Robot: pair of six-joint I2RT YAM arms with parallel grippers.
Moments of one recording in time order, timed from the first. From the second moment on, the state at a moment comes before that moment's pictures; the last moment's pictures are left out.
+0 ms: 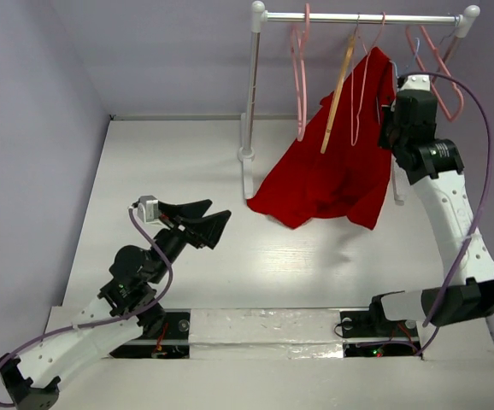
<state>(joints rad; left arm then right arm) -0.82 0.41 0.37 0.35 -0.16 -0.60 0.17 1.32 1.60 -0.74 0.41 0.10</state>
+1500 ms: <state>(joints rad) -0.82 0.38 0.35 0.36 -0.20 -0.57 -0.07 1.70 1.95 -0.64 0.02 0.02</state>
